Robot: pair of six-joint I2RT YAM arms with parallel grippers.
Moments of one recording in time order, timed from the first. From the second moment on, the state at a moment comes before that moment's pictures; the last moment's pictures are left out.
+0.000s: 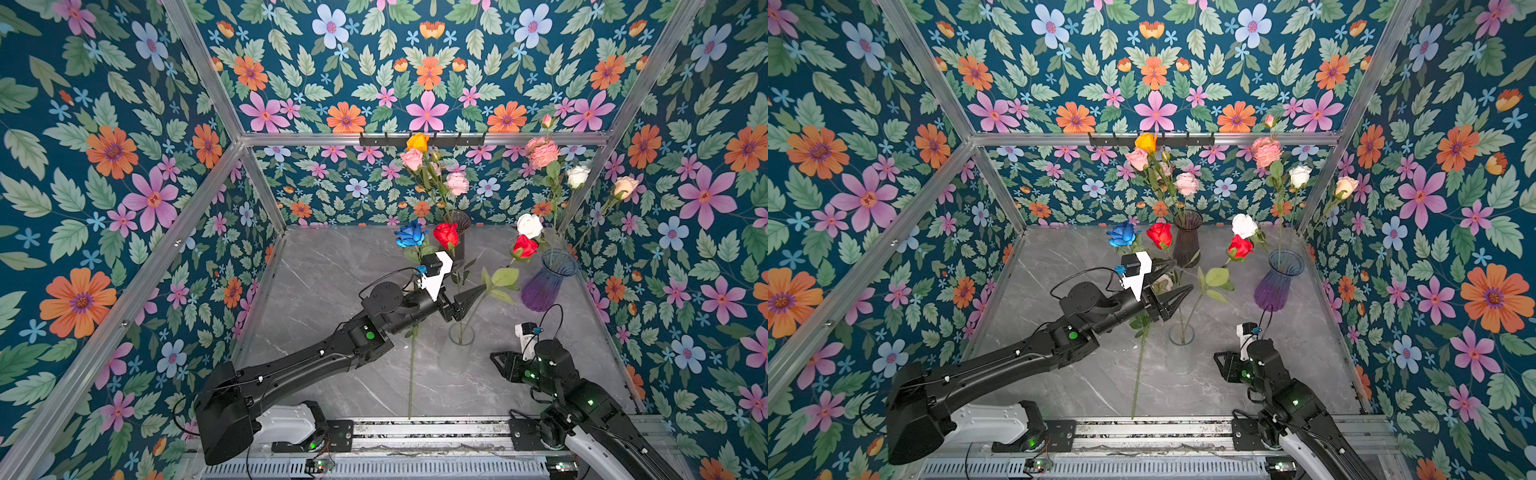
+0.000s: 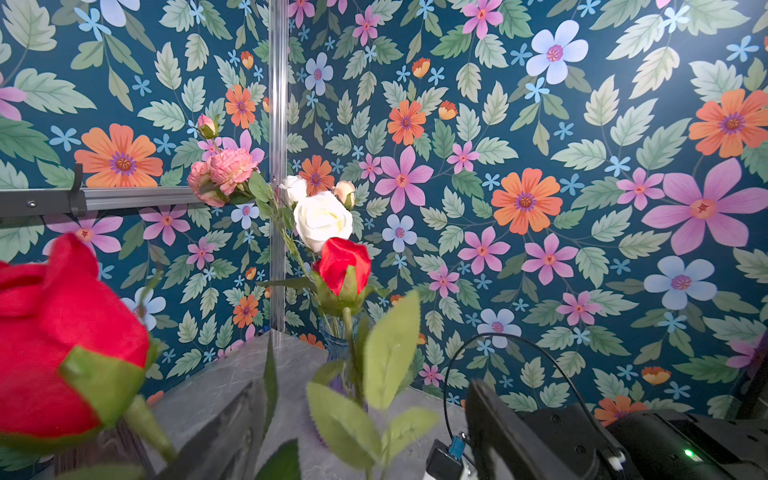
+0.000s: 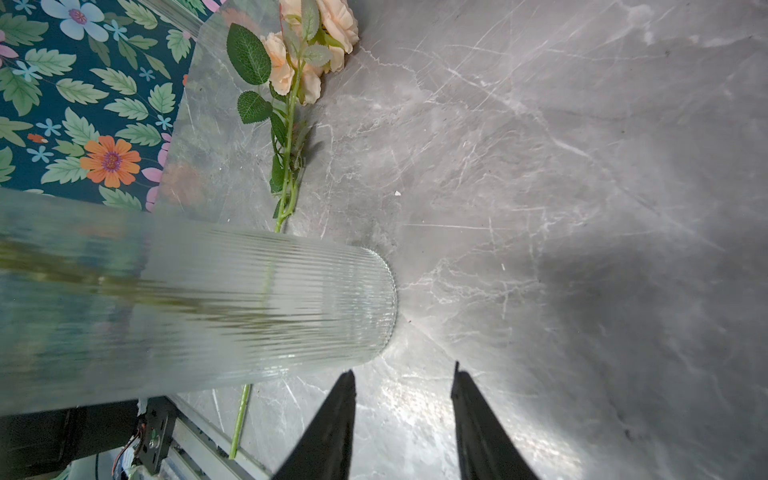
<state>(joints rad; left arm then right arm) -1.04 1.26 0.97 0.55 0.11 -0.12 0.51 0.34 0.28 -0.61 -0.16 0.66</state>
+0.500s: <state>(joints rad) -1.04 1.14 0.88 0.57 0.20 -0.18 0.51 0.34 0.28 -0.61 -0.16 0.67</state>
